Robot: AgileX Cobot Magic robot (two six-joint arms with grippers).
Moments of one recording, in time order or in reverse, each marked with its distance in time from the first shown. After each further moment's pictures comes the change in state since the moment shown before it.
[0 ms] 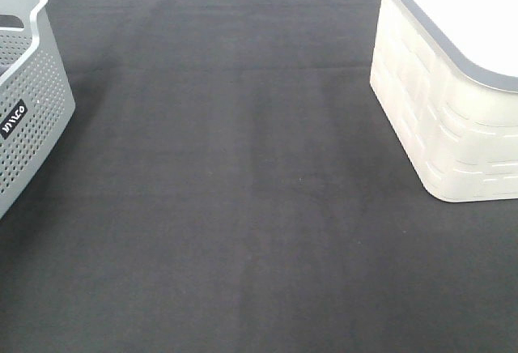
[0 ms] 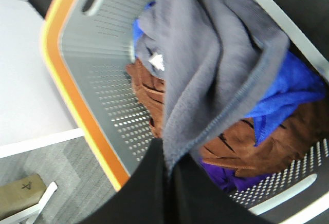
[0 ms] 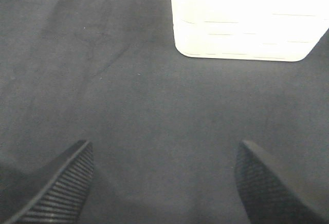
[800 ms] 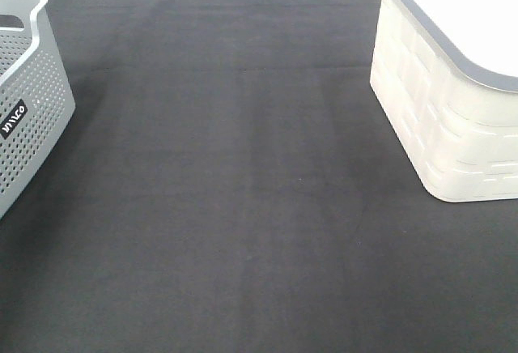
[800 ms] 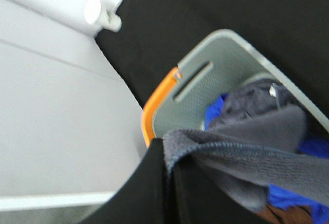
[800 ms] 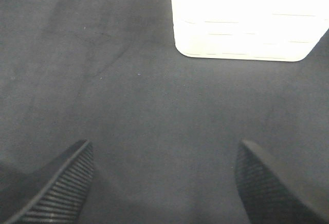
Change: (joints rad) left arm -0.032 -0.073 -0.243 -0.141 -0.031 -0.004; right arm 0.000 0.000 0.000 0.000 0.000 0.000
